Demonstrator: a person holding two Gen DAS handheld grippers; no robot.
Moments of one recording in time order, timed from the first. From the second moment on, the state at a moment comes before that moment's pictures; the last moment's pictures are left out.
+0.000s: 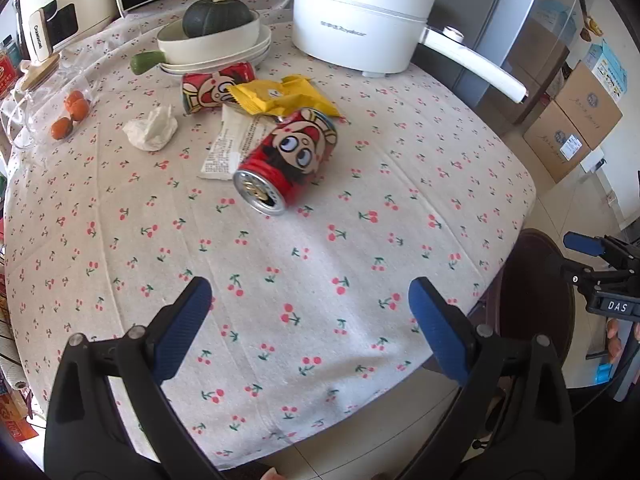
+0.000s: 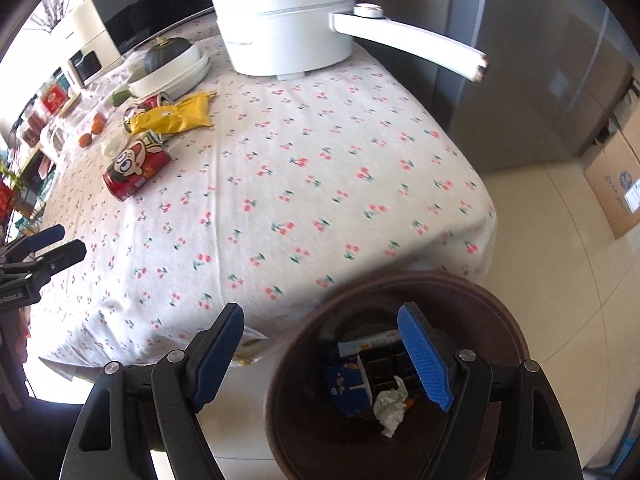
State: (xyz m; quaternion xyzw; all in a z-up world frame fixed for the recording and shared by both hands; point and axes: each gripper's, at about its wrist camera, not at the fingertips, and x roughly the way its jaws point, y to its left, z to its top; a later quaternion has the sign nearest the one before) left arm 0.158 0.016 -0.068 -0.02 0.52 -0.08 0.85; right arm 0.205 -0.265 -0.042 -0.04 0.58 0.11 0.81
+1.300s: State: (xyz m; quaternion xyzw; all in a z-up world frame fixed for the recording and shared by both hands) left arm 0.183 0.212 -0.084 -0.17 0.52 0.05 0.84; right arm 0.362 -0.024 -0.048 -0.08 0.59 0.18 0.78
